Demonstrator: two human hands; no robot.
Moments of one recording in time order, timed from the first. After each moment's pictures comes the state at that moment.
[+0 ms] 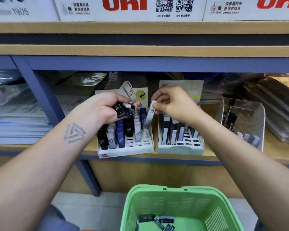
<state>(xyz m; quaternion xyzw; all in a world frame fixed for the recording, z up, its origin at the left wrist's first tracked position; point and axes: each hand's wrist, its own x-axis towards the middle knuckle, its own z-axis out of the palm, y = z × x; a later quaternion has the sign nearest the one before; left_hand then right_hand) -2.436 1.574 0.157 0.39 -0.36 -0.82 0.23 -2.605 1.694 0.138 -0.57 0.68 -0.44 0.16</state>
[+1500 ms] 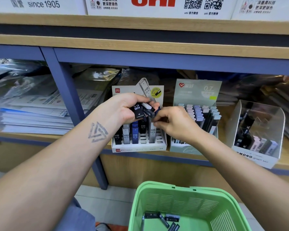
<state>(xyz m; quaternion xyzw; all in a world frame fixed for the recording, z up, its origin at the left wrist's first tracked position) -2.422 1.573 0.145 0.38 -0.35 -0.83 0.22 -2.560 1.678 0.091 -0.66 0.68 -0.30 0.06</state>
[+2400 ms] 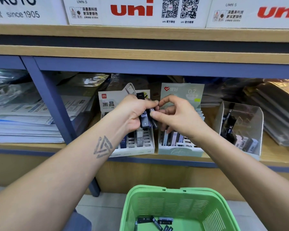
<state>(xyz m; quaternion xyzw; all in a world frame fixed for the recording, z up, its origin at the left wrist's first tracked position) -2.454 1.612 0.145 0.33 -0.51 -0.75 0.27 -2.563 1.722 0.134 -0.50 0.67 -0.49 0.25</state>
